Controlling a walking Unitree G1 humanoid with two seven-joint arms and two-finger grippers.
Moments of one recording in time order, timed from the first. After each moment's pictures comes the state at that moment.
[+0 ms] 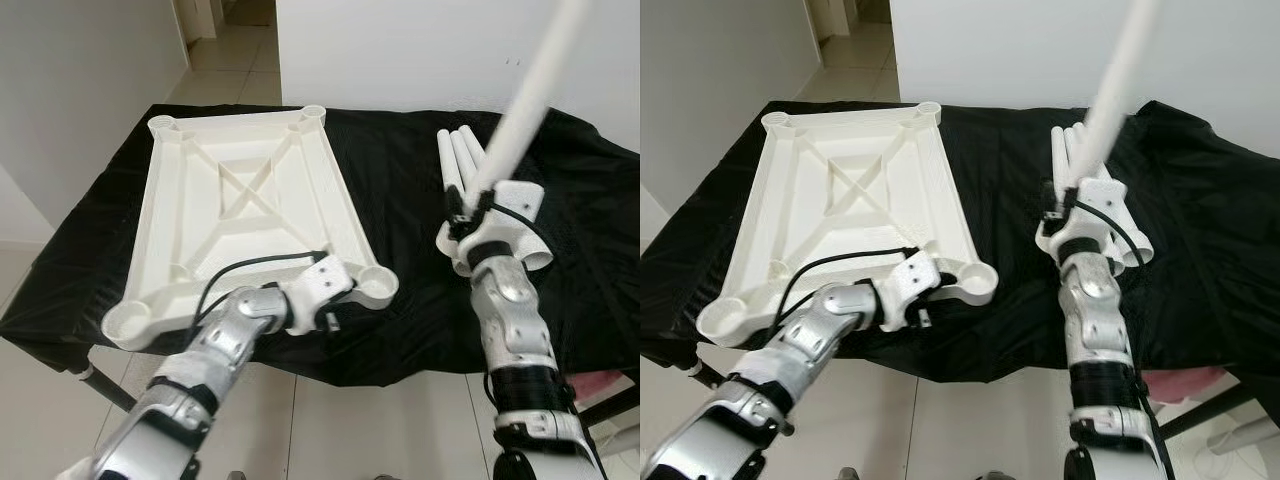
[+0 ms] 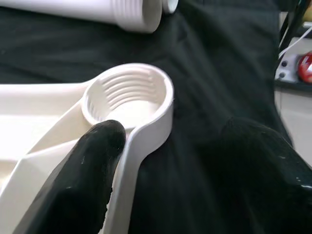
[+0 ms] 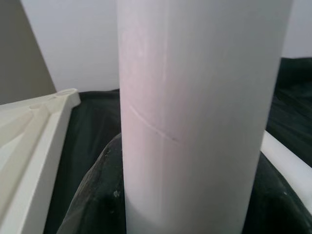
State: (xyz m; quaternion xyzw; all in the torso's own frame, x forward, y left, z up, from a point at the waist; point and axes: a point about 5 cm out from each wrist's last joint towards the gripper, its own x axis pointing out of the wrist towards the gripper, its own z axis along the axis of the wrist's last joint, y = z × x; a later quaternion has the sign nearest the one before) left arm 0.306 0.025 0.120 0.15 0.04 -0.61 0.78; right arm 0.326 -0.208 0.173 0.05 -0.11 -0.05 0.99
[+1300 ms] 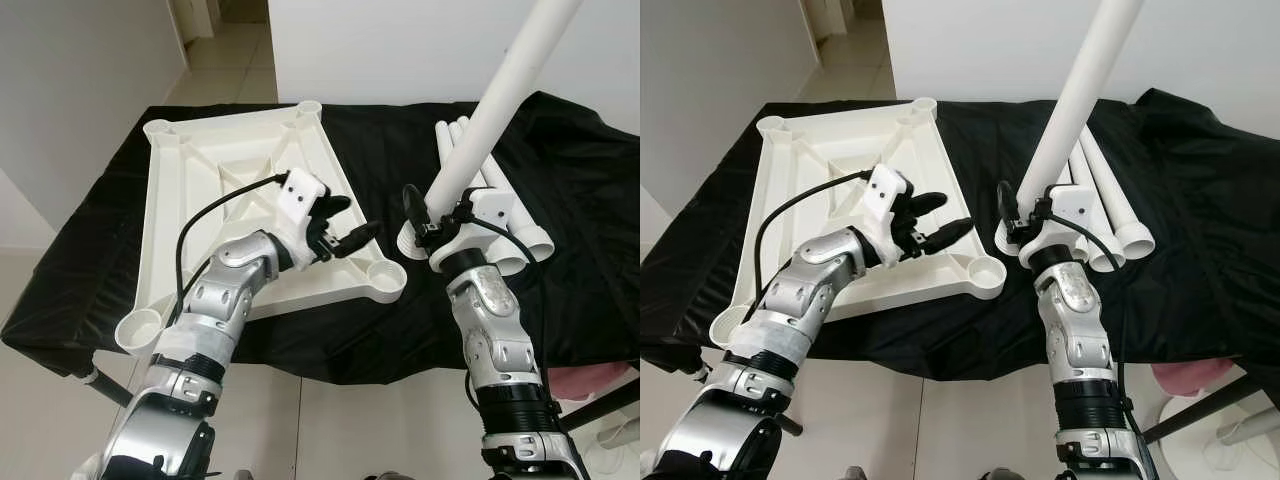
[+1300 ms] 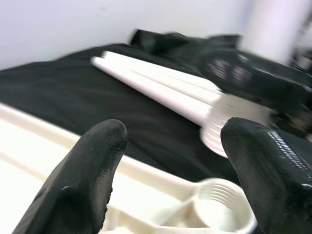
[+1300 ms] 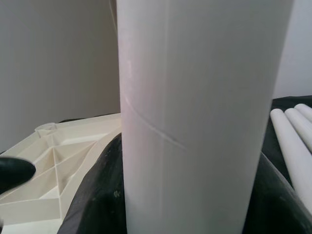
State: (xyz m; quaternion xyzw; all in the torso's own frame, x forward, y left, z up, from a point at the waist) left arm 0.339 0.064 0.192 -0.01 -0.05 -0.47 0.88; right arm 0.318 -0.152 0.188 0.06 -0.16 0.12 0.98
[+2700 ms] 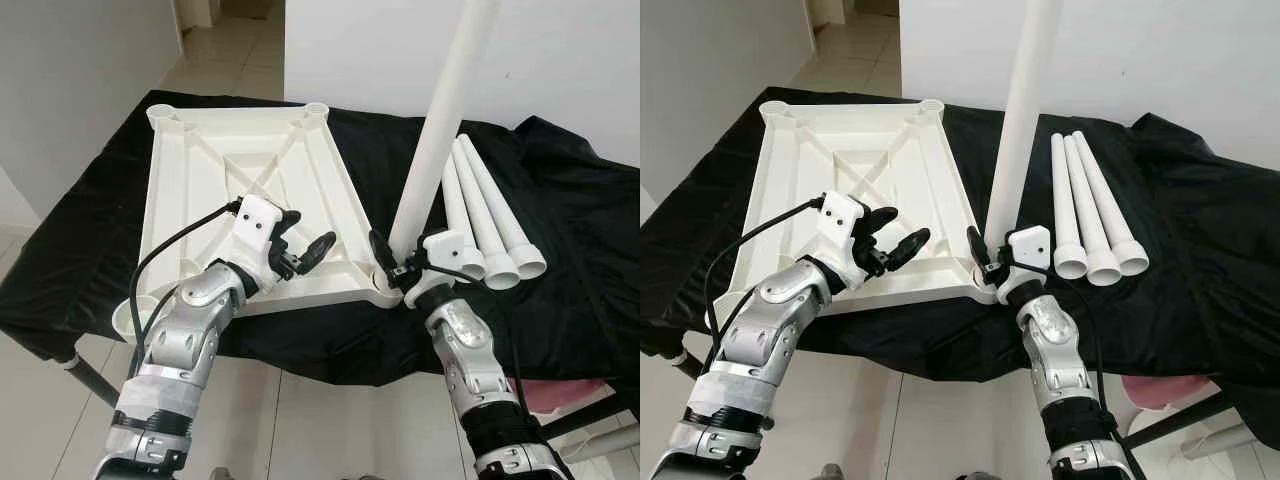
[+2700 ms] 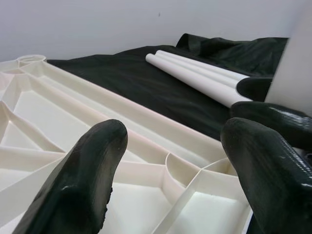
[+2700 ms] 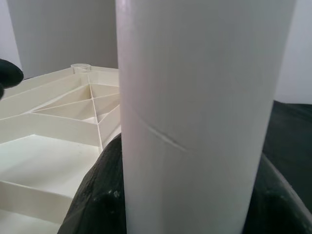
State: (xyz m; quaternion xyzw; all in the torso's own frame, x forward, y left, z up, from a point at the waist) left arm 0.308 0.097 0.174 0.02 -0.05 -0.40 0.92; right arm 0.306 -0.136 0.132 -0.03 -0.14 0.19 0.97
